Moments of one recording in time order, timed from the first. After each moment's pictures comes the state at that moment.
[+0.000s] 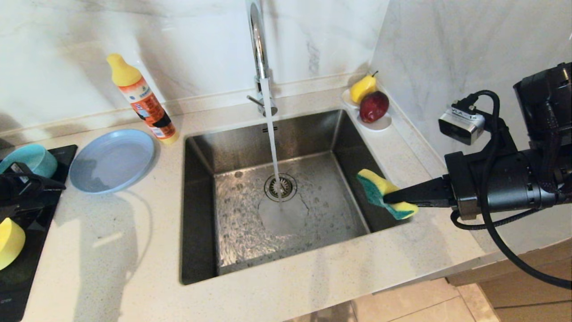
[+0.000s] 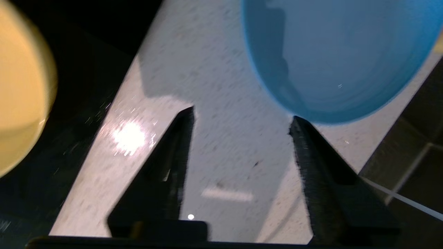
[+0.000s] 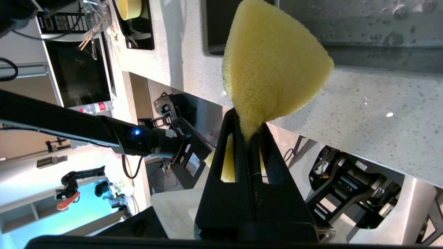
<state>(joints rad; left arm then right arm) 0.61 1.72 -1.25 0.21 -0.40 -0.42 0.43 1.49 -1.24 0.29 0.63 0.48</state>
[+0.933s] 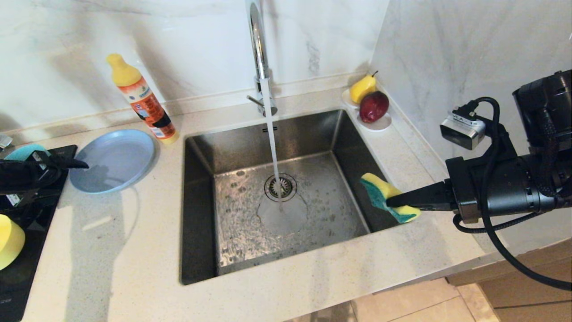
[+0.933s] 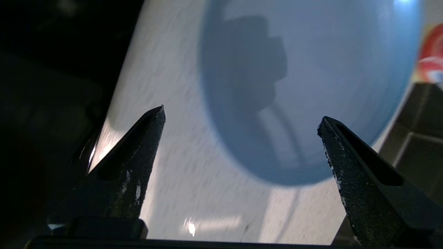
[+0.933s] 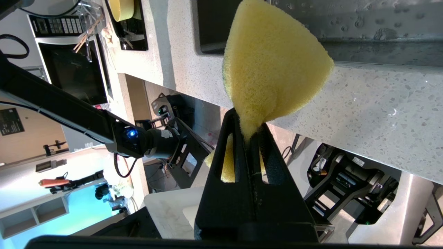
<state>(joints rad) 0.61 1.94 -1.47 0.17 -0.54 -0.36 0.41 1.49 -1.22 0.29 0.64 0.48</state>
